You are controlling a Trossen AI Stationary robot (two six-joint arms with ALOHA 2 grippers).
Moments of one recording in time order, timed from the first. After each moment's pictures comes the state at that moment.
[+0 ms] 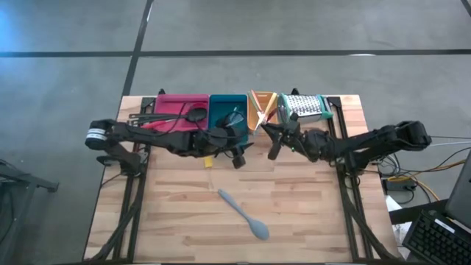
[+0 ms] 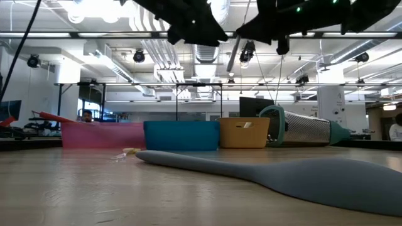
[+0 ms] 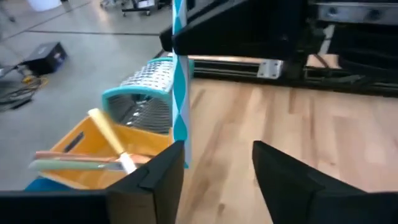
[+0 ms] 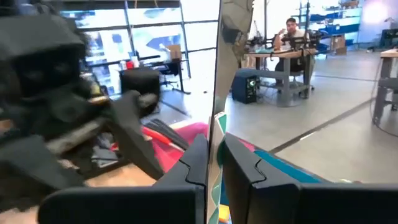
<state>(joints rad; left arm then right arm) -0.01 1.55 1.16 0.05 -0.38 -0.04 0.02 1.24 0.57 0.74 0.55 0.12</state>
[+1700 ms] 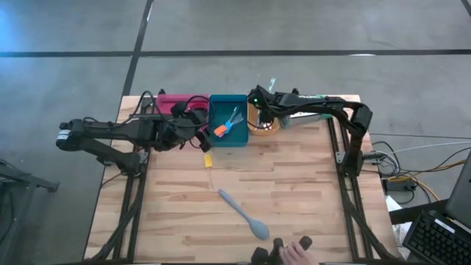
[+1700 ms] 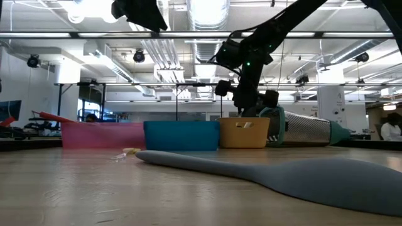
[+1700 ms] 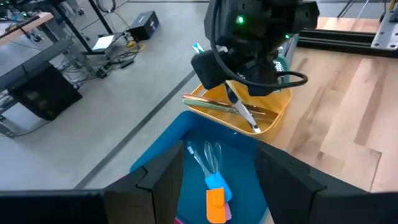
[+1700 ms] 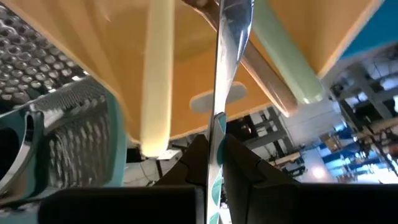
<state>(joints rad) -0.02 1.18 1.16 -0.52 -0.73 -0.15 -0.50 1.89 1.34 -0.45 0.66 -1.91</state>
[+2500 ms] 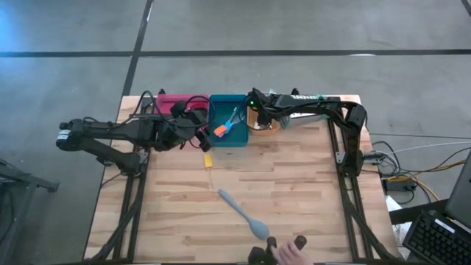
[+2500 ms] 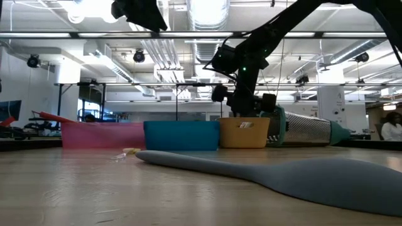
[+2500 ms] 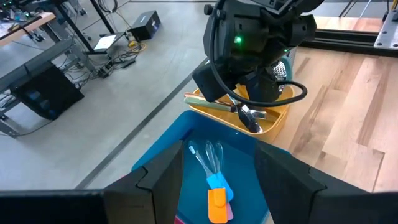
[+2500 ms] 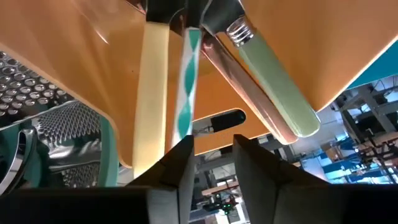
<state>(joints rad) -0.02 1.18 1.16 -0.52 -0.74 -0.15 -0.49 1.96 1.37 -0.47 0.65 -1.91</state>
